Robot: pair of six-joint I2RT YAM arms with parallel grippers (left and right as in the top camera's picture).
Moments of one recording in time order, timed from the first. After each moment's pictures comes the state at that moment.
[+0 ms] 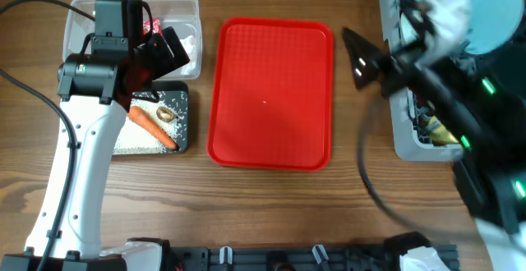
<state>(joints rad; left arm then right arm) -0.10 1.46 1.50 -0.99 -0.09 -0.52 0.24 1.00 1.38 -0.47 -0.29 0.02</state>
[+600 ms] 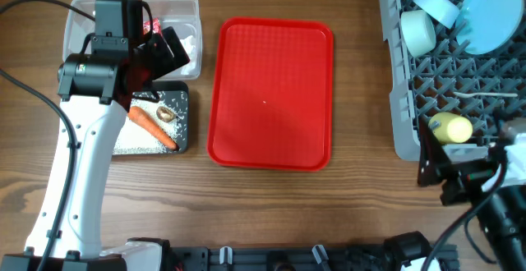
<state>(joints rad) -0.10 1.46 1.50 -0.99 -0.09 -0.52 0.24 0.61 1.37 -1.00 0.11 -0.05</state>
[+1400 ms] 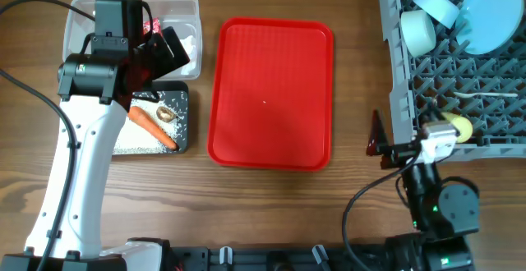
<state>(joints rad) -0.10 1.46 1.50 -0.99 -0.09 -0.52 0.15 0.27 0.31 -0.03 0.03 -0.03</state>
